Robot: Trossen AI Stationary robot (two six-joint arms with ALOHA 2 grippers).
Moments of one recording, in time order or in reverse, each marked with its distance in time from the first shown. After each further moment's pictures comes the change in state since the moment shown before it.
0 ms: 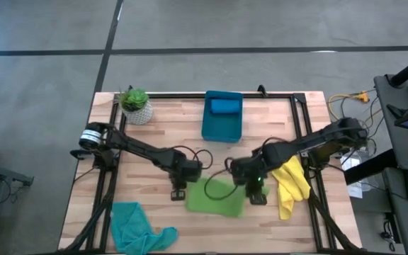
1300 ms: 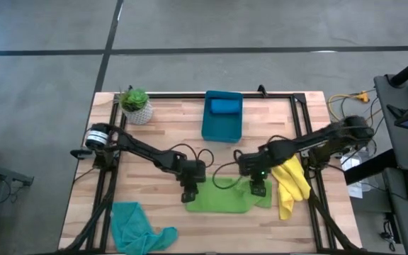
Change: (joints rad) left arm 0.012 0.073 -0.109 0.463 0.077 -0.105; right arm -0.074 -0.099 -0.275 0.126 0.153 0.077
